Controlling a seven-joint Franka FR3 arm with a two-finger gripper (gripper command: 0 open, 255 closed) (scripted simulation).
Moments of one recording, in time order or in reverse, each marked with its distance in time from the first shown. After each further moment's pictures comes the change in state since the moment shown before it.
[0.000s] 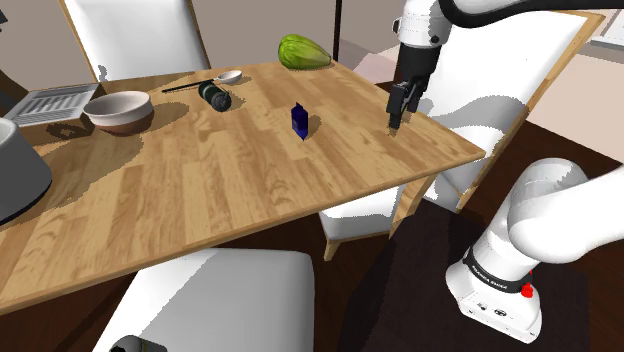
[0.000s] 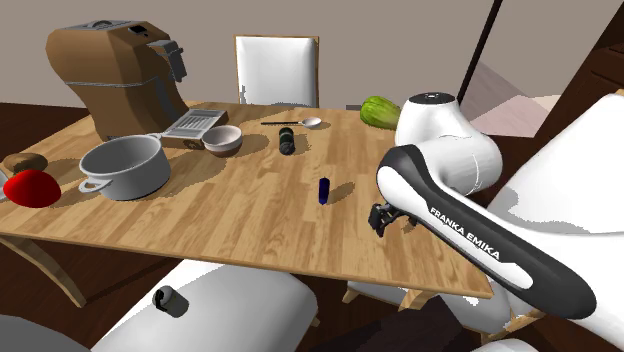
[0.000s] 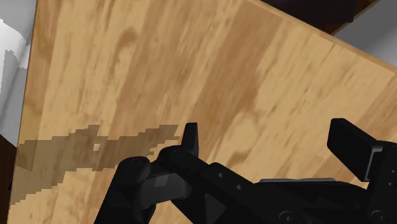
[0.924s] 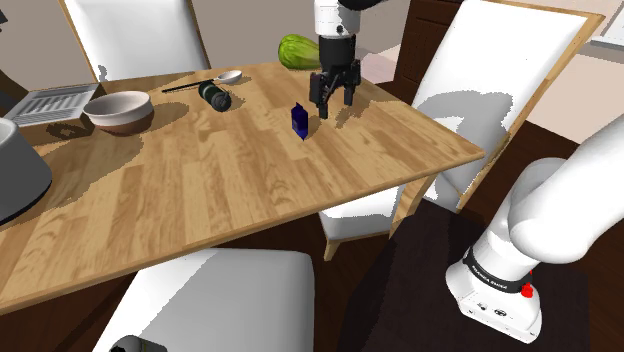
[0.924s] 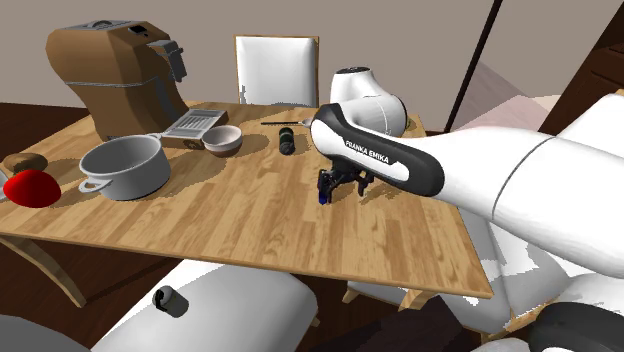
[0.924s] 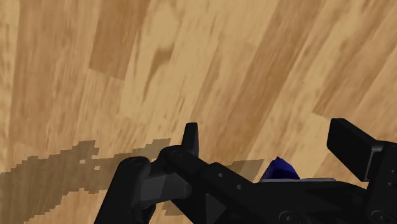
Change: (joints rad) arm 0.019 0.495 0.106 0.415 0.064 0.029 0.184
